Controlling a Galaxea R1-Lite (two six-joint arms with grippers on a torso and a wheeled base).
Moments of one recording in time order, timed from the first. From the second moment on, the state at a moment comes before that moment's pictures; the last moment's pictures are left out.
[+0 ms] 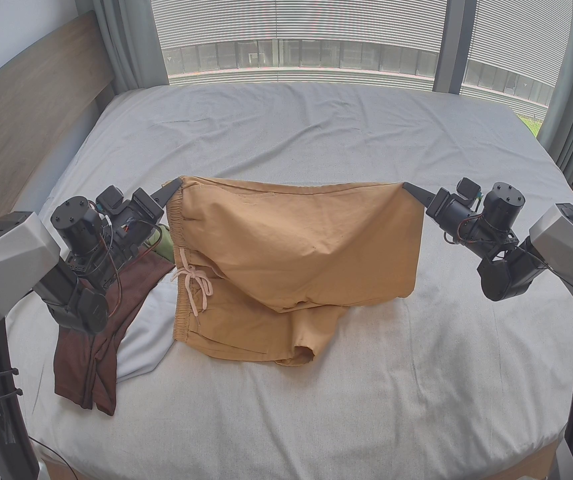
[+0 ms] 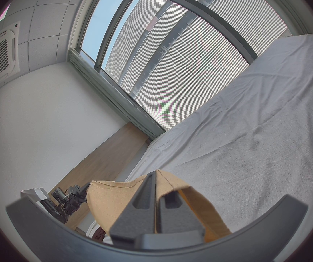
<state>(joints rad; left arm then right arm) -0.11 2.23 -0.97 -1.55 -0.42 -0.89 0.11 2.37 -1.26 -1.31 0.56 0.71</state>
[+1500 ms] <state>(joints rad) -0.11 2.32 -1.07 -1.55 -0.39 -0.90 0.12 2.52 -1.48 -1.27 0.56 0.72</state>
